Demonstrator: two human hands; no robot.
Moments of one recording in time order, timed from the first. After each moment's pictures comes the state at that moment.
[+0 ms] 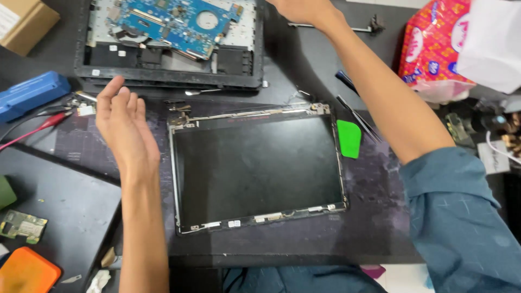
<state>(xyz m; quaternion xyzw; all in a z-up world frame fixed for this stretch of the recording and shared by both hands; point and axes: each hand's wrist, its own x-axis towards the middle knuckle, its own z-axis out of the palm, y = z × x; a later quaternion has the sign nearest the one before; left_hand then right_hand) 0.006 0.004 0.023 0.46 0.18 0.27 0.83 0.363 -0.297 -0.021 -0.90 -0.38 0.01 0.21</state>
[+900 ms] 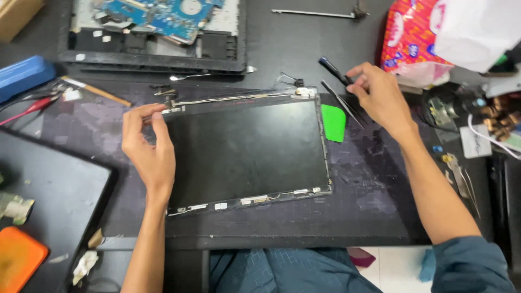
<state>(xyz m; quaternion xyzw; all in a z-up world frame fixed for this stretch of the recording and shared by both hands) -0.057 -0.075 0.041 0.82 0.09 0.33 0.45 0.108 -0.497 0.038 -0.93 -0.23 -0.05 0.30</state>
